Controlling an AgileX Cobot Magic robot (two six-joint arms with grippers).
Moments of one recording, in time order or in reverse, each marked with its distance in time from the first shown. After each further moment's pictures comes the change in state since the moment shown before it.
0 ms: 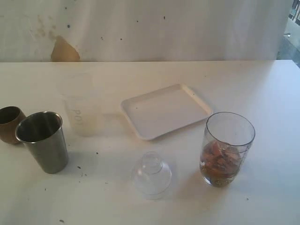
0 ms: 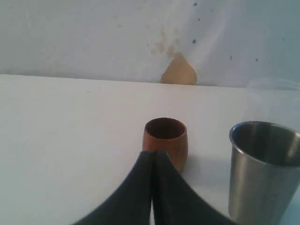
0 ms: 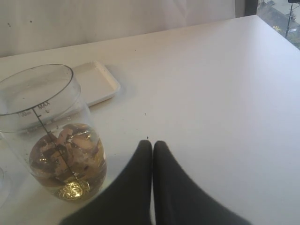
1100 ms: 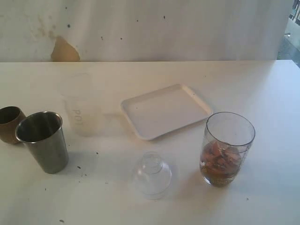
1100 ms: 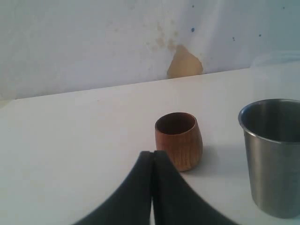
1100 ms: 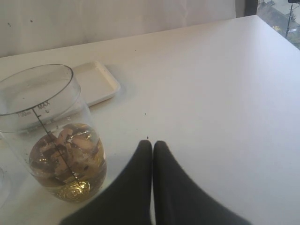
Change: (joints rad) left arm 0.000 0.000 0.000 0.000 0.006 0.186; right arm 0.000 0.000 0.000 0.000 0.000 0.000
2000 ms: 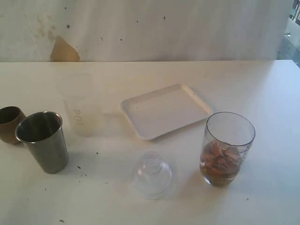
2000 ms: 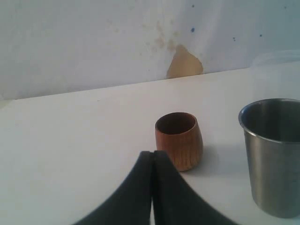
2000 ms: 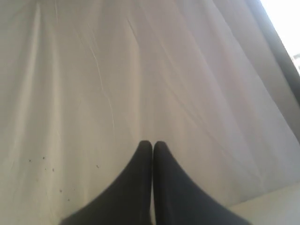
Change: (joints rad) left arm 0.000 0.000 0.000 0.000 0.000 0.002; right arm 0.000 -0.002 0.000 0.096 -0.686 0.200
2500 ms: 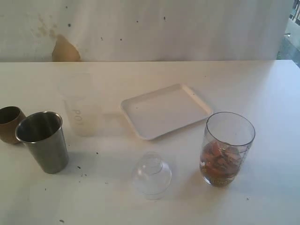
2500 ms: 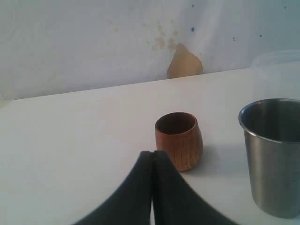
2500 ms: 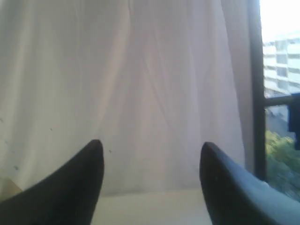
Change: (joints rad) left arm 0.000 0.000 0.000 0.000 0.000 0.000; right arm 0.000 0.338 -0.568 -0.273 0.464 -0.058
